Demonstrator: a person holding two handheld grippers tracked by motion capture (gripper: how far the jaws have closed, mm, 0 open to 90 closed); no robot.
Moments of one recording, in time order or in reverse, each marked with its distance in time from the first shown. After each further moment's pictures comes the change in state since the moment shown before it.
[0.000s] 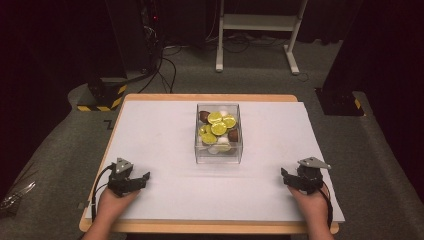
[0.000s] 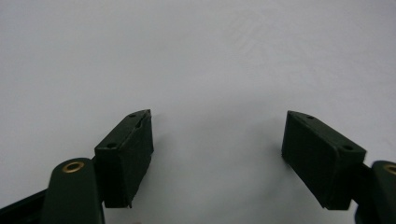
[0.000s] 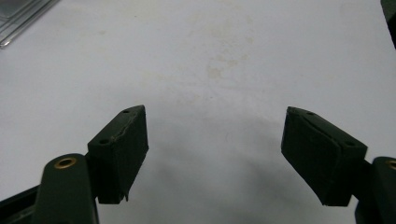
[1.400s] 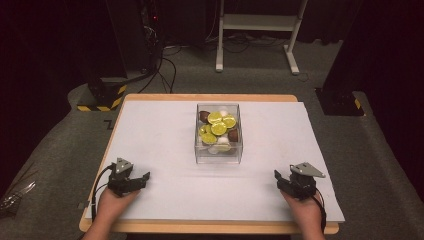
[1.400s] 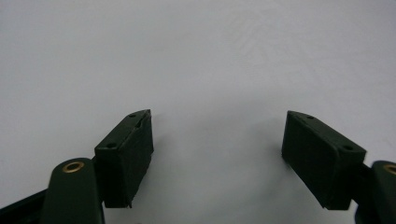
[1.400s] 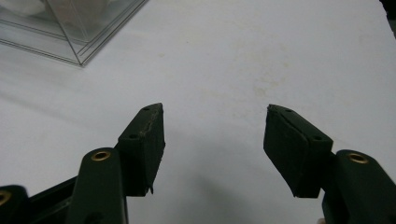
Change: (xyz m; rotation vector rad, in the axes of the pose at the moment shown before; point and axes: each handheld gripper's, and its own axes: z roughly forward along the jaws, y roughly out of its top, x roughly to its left) left arm 0.000 0.000 0.000 0.000 0.000 0.000; right arm 0.038 0.002 -0.023 -0.078 0.022 -0.028
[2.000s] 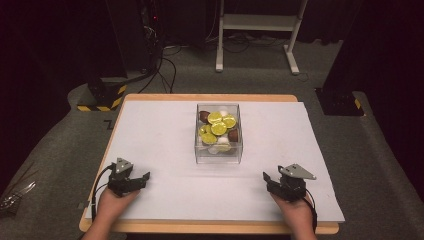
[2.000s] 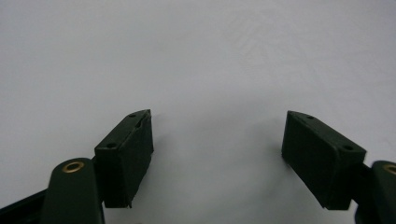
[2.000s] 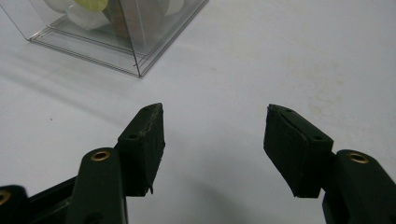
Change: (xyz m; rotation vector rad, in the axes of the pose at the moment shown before) left arm 0.000 0.000 0.000 0.000 0.000 -0.001; right arm 0.027 0.005 -0.001 -0.031 0.095 -0.017
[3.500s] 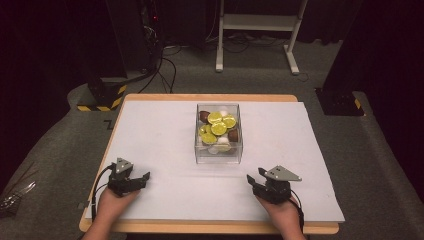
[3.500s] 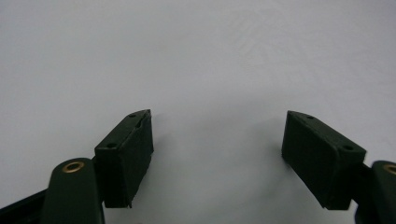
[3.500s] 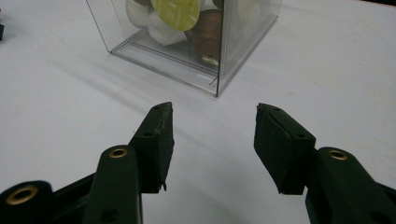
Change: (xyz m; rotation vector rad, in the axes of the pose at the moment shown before) left arm 0.000 0.000 0.000 -0.002 0.000 -0.001; right arm 0.038 0.009 0.006 -0.036 0.153 -0.052
